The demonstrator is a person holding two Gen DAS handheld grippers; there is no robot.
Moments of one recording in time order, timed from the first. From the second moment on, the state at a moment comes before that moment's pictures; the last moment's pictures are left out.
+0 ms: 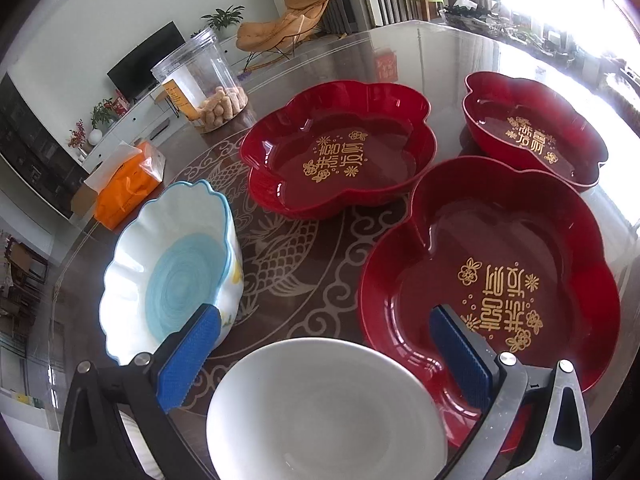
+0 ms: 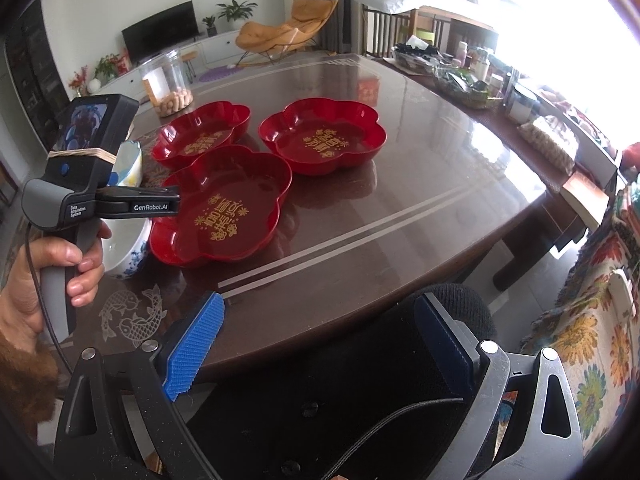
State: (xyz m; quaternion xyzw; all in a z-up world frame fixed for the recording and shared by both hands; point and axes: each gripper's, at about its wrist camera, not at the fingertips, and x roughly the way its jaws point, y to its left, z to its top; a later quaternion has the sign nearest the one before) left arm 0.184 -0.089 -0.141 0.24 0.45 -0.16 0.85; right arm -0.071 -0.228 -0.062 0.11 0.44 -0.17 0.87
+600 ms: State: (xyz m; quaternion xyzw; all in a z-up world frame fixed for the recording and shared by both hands) left arm 0.171 -0.037 -0.150 0.24 0.46 -0.16 0.84; right arm -0.064 -0.260 -0.081 0.14 0.45 -0.18 0.86
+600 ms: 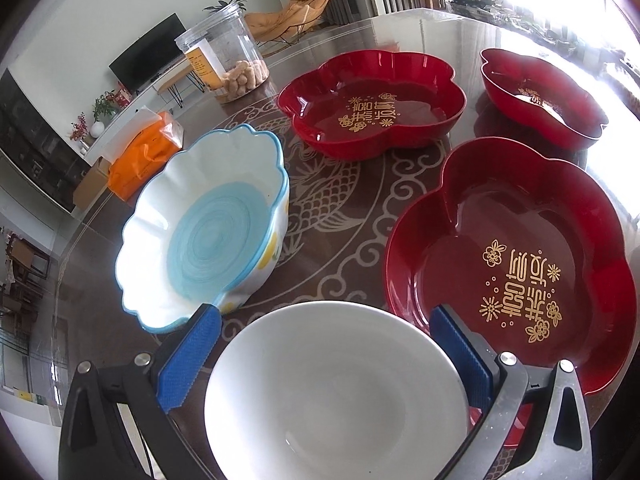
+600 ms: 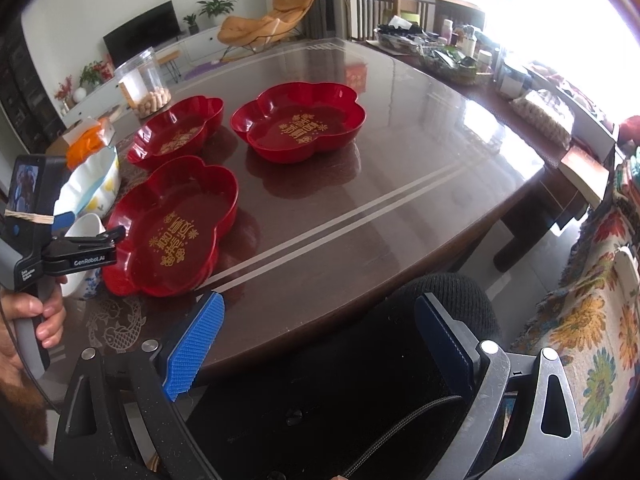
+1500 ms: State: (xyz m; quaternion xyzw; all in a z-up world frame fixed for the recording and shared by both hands) left arm 0.043 -0.027 -0.112 0.12 0.49 -0.26 0.83; right arm 0.085 -0.309 -0.114 0.22 0.50 0.02 0.84
